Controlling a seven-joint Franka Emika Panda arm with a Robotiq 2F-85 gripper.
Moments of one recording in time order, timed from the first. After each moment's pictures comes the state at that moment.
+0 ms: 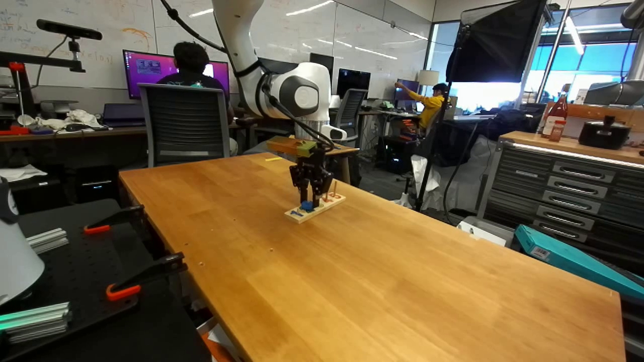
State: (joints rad) arm 0.02 0.56 -0.04 -2.07 -0.15 2.62 -0.01
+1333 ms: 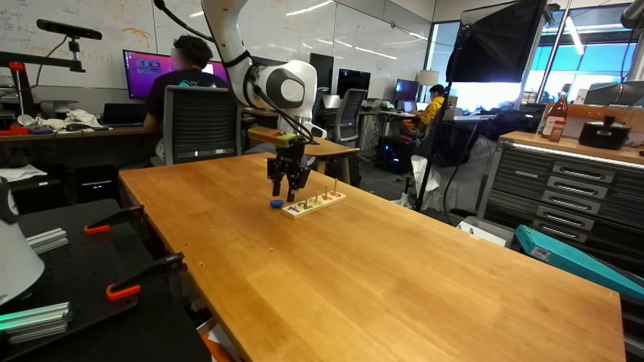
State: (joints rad) arm 0.05 0.52 0.02 -2.09 -0.10 2.45 -0.01
